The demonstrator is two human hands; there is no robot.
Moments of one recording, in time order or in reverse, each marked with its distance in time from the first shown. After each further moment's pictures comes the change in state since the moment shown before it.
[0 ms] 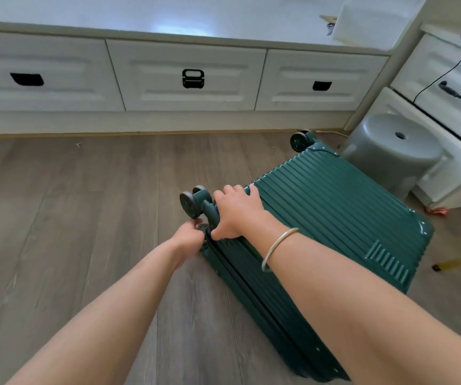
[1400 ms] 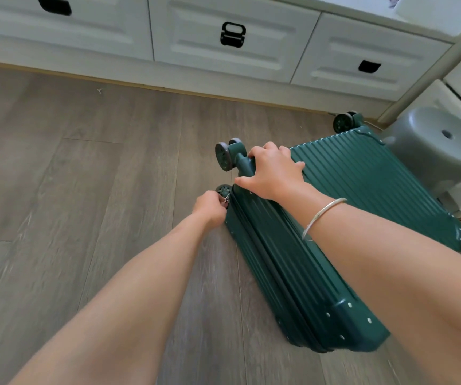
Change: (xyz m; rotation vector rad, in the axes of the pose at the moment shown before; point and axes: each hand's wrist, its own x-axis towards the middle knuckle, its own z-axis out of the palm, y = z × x) left_hand 0.032 -0.026 0.008 0.228 0.153 0.064; right_hand 0.018 0.002 0.003 0.144 0.194 0.147
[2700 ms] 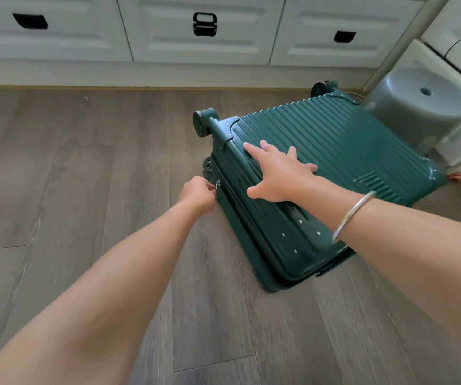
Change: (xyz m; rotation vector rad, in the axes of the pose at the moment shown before) left_hand -0.030 0.004 -0.008 0.001 0.040 -0.002; right_hand -0.072 0.026 -0.027 0.035 -0.284 0.062
